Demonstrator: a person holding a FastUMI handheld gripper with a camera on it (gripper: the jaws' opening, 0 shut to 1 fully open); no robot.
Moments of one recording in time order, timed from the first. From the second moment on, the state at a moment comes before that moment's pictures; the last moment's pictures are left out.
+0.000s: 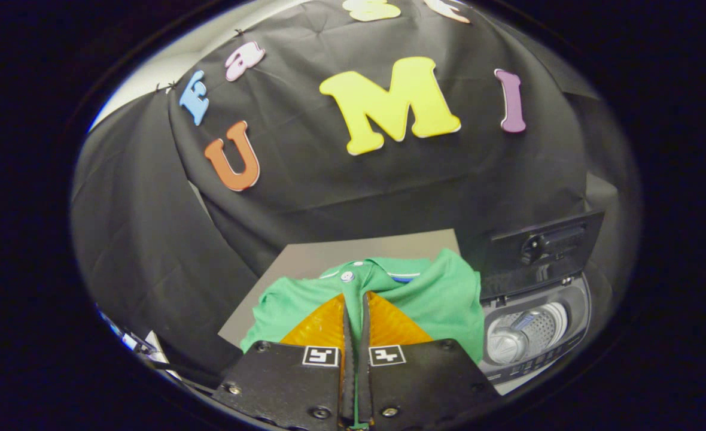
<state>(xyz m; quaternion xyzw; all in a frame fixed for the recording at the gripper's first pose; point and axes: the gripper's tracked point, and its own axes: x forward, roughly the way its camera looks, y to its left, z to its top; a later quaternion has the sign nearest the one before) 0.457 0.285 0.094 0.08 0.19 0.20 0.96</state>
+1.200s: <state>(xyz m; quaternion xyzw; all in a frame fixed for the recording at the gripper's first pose) 0.469 -0.011 0.227 0.08 0.06 0.08 0.99</state>
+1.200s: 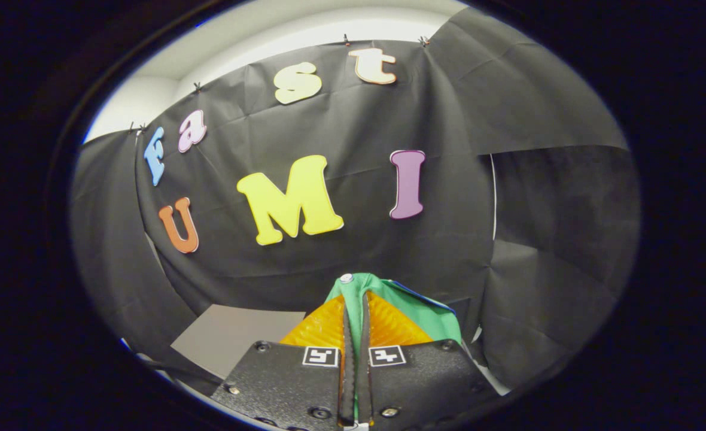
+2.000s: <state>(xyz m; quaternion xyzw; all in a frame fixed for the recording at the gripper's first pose) 0.567 -0.015 0.094 0.08 0.19 0.14 0.97</state>
